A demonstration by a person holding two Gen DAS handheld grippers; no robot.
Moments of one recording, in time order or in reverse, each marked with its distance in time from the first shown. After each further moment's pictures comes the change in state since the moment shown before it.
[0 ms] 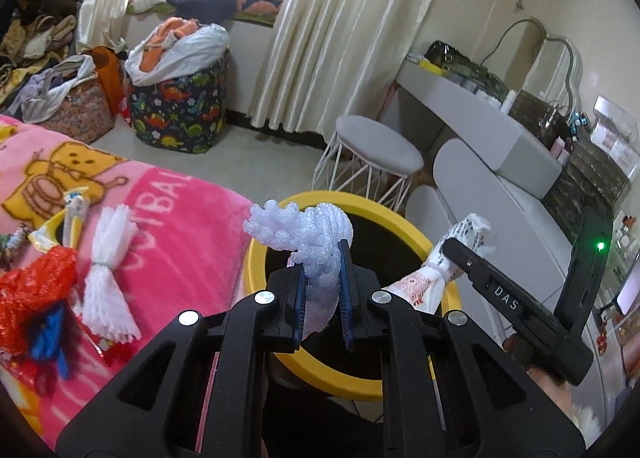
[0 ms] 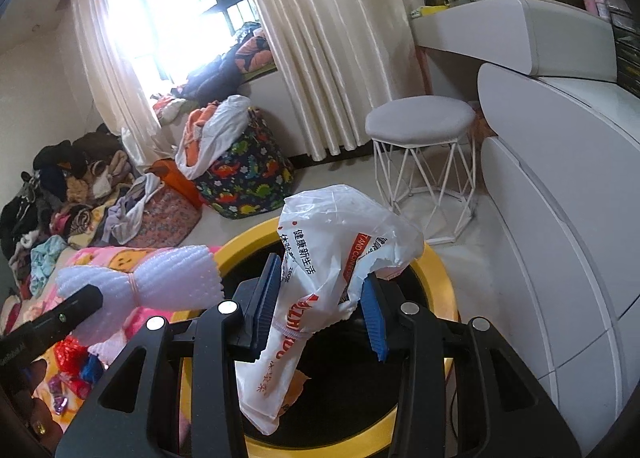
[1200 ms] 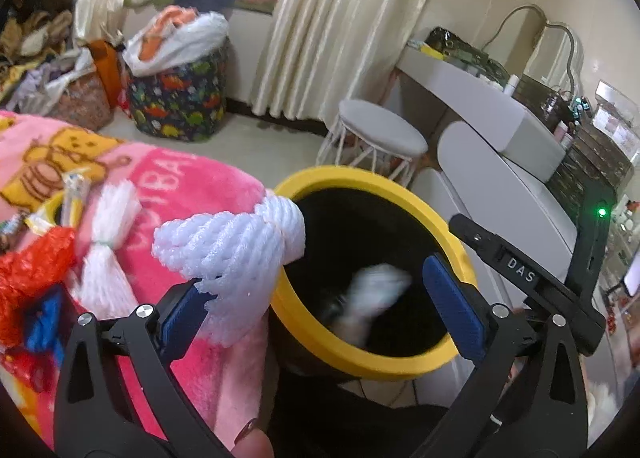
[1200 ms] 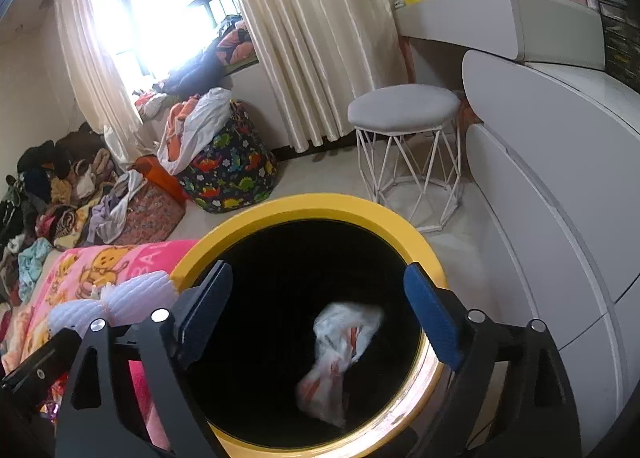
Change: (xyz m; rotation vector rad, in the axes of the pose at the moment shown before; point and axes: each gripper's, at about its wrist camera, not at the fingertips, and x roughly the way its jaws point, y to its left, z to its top) left arm 0.009 0.014 -0.017 0.012 0.054 -0.010; right arm 0.009 0.000 -0.006 0.028 0.043 -0.063
